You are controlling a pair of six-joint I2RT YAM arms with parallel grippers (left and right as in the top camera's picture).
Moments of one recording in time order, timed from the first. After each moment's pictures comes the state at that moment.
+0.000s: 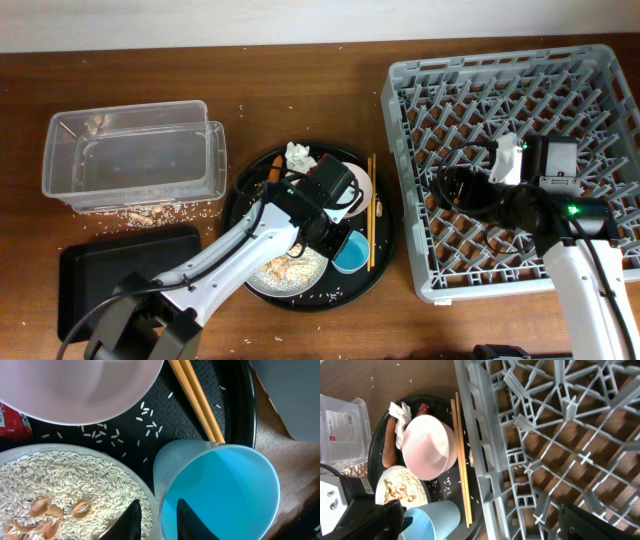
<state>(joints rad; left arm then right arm) -0.71 1.68 1.18 -0.82 0.17 -0.10 -0.09 1.19 1.04 -0.91 -0.40 0.29</state>
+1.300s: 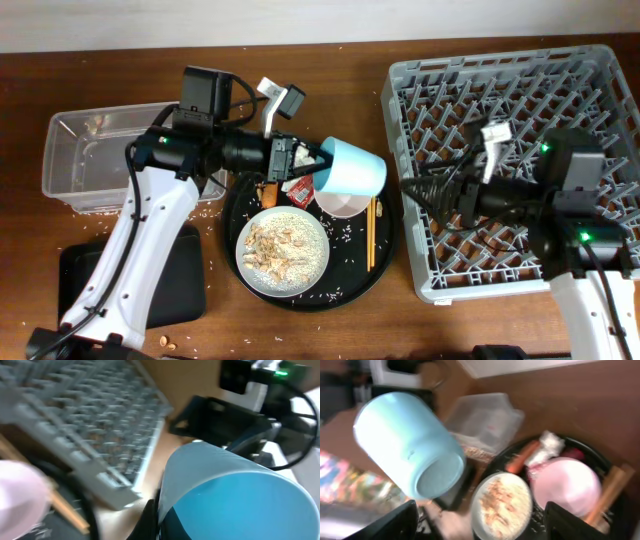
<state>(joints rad) -0.25 1.56 1.46 -0.81 1.20 -0.04 -0.05 1.08 1.05 -0.65 -1.08 0.09</state>
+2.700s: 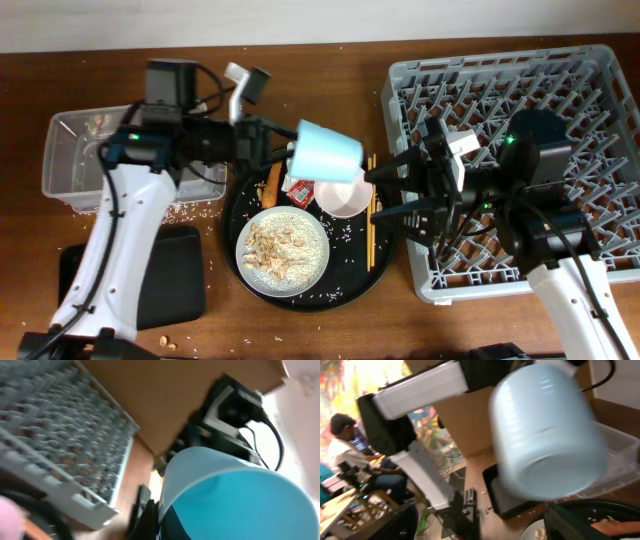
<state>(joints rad) -0.12 1.56 1.46 -0.74 1.43 -0.06 0.14 1.13 1.05 -0.30 -1.44 0.08</state>
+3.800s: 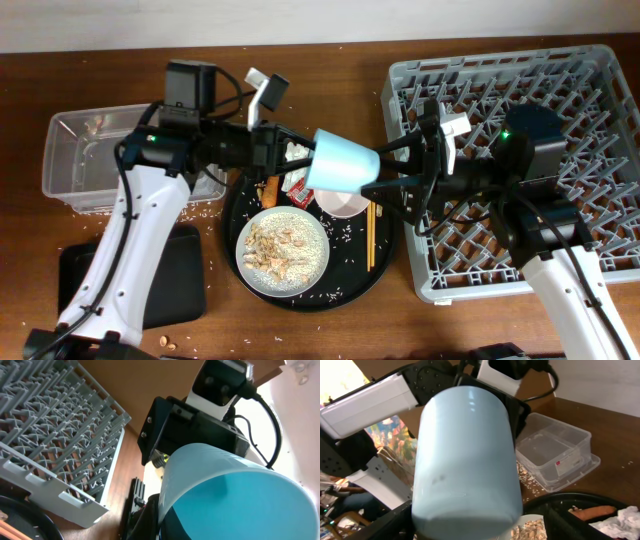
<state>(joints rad) -0.21 1.56 1.46 -0.74 1.42 -0.07 0.15 1.16 1.05 -0.22 -1.26 0.16</state>
